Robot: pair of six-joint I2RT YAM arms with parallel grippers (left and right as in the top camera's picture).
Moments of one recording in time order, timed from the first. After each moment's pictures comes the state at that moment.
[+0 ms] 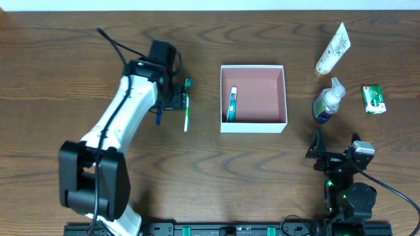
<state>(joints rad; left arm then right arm) -0.26 1.79 1.37 -0.96 -0.01 -0.25 -0.06 0.01 0.01 -0.07 0.03 0.20</state>
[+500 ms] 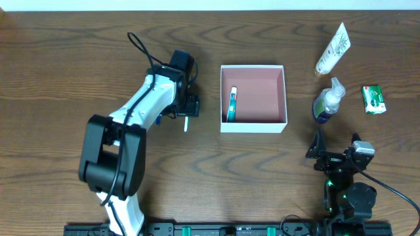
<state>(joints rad) -0.32 1.97 1.36 -0.88 0.00 -0.25 -0.06 0.01 0.01 -0.07 0.03 0.20</state>
